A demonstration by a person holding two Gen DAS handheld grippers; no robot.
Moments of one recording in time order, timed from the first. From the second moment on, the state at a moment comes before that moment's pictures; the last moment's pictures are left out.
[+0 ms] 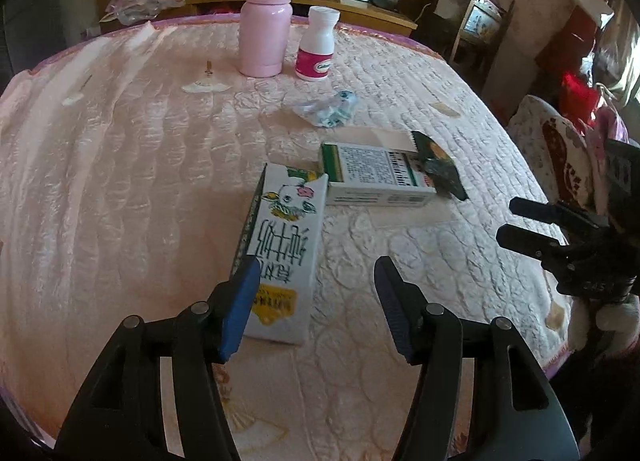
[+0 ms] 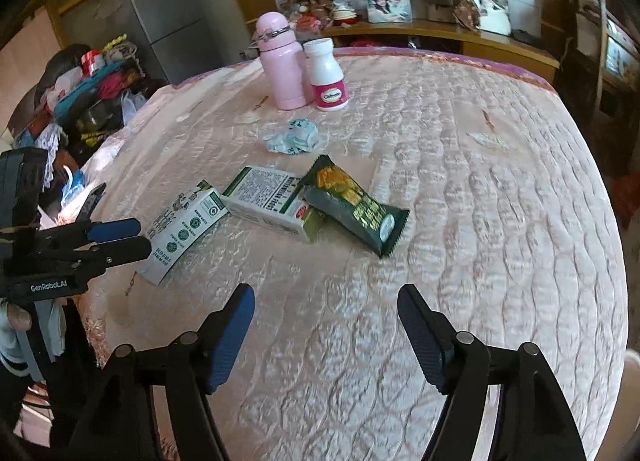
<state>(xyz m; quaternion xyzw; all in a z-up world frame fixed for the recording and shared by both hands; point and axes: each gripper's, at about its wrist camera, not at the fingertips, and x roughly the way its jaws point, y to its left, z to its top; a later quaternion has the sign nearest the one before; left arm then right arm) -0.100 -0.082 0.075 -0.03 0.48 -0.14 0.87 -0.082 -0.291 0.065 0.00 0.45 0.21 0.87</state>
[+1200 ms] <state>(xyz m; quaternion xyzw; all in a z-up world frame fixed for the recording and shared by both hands) -0.055 -0.090 0.047 0.01 0.50 -0.16 0.85 0.005 -0.274 0.029 -0.07 0.46 0.27 0.85</state>
